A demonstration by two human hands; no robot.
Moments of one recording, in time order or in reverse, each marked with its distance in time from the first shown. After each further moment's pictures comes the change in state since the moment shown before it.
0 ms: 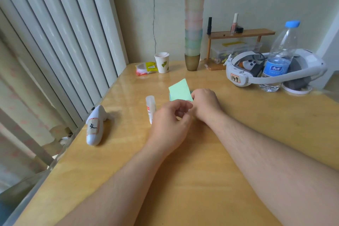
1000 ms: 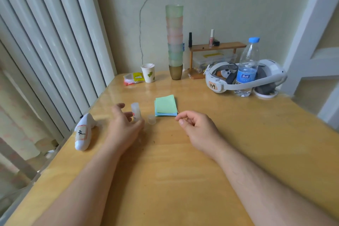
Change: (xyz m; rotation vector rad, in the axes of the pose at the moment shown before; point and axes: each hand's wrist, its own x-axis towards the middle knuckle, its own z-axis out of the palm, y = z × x) left_hand 0.011 -0.039 -0.060 0.145 0.104 -0.286; right_hand -0.100 0.044 -0.020 0.699 -0.068 -0.137
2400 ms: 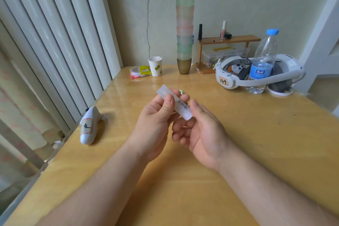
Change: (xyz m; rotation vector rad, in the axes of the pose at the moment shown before) left_hand -0.051 0.058 0.025 -1.054 -0.547 0.143; right_hand -0.029 -0.054 0.018 0.847 -0.160 0.183
